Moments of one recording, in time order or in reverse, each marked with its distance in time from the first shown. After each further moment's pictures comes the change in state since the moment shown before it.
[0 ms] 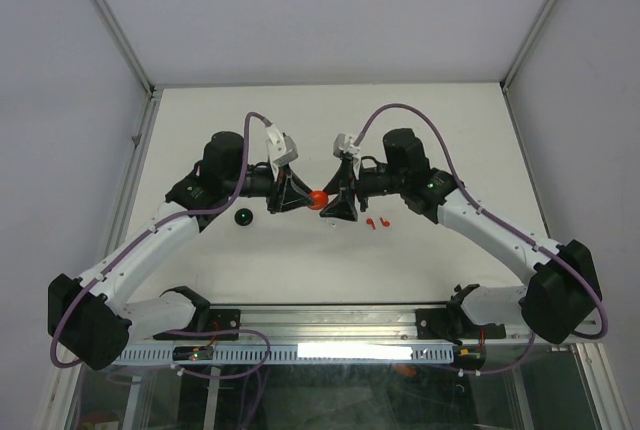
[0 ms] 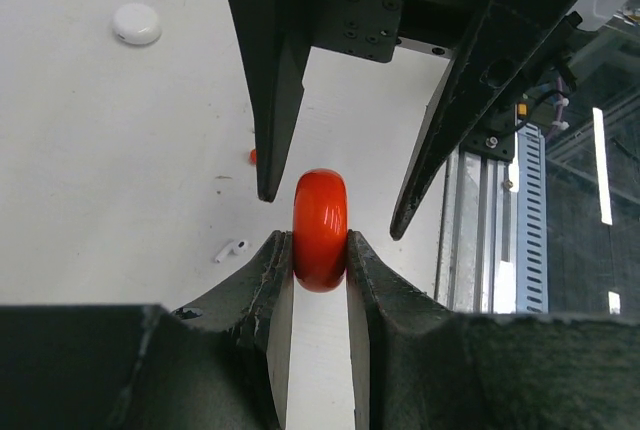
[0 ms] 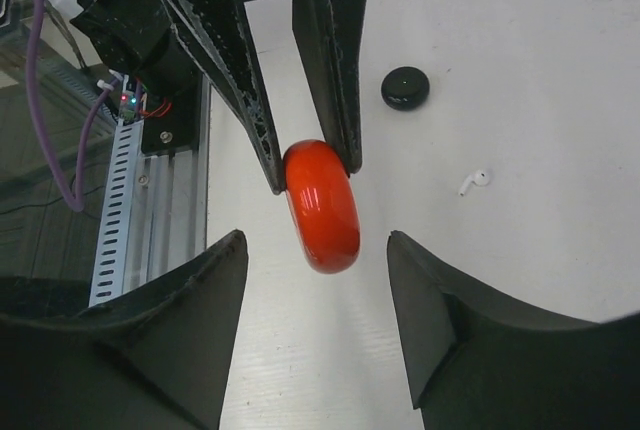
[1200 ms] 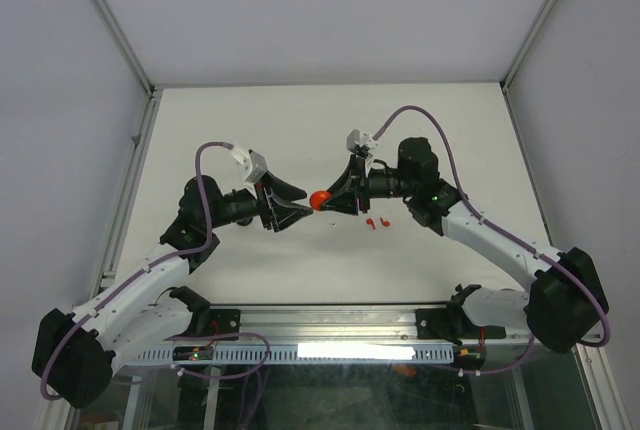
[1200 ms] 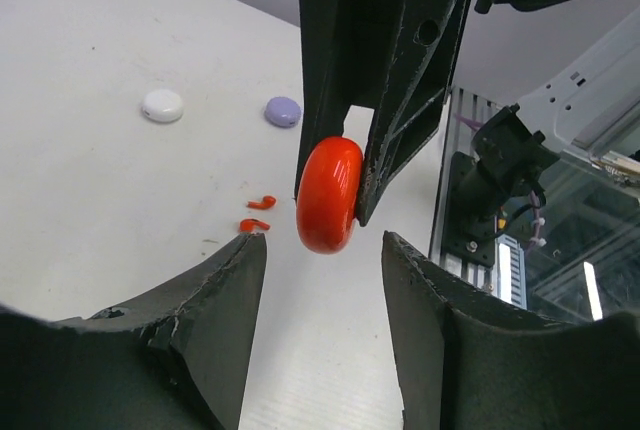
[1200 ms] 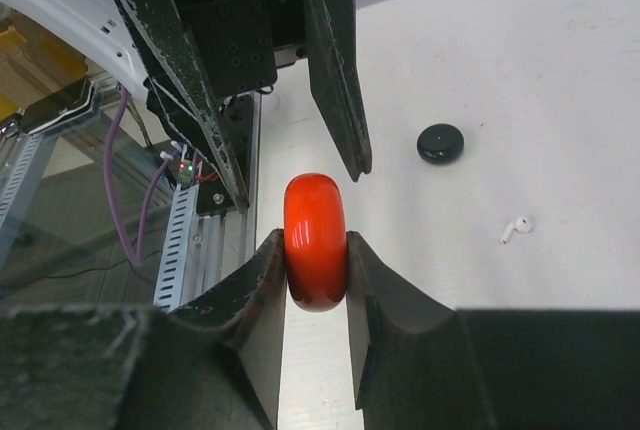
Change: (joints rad) left arm -0.006 -0.245 -0.379 0.551 -0.117 -0.360; right arm -0.022 -0.039 -0.133 0.335 -0.085 0.290
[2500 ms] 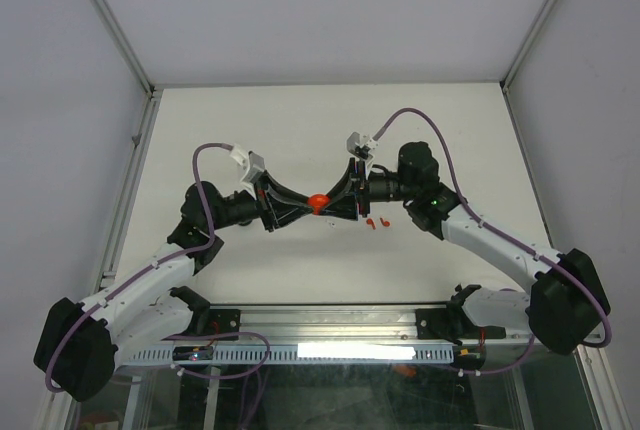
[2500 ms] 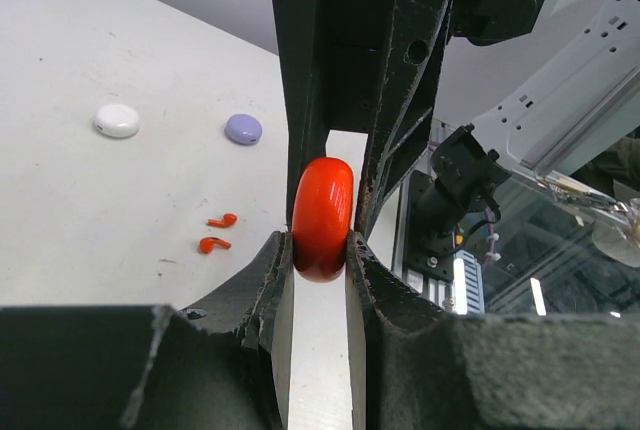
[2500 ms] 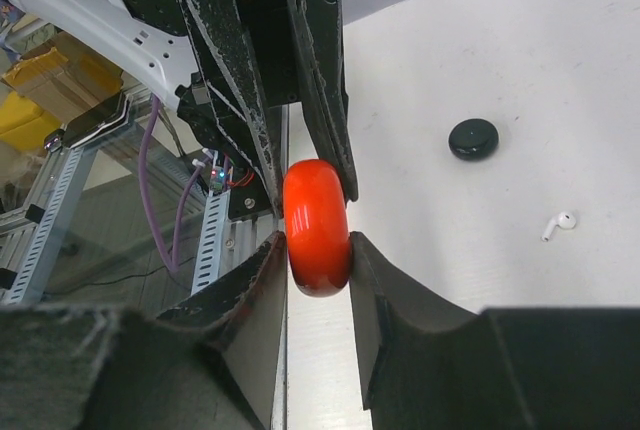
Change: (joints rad) left arm 0.000 0.050 -0.083 0.266 0.046 -0.179; right arm 0.018 -0.017 -0.043 0.087 -0.006 0.128
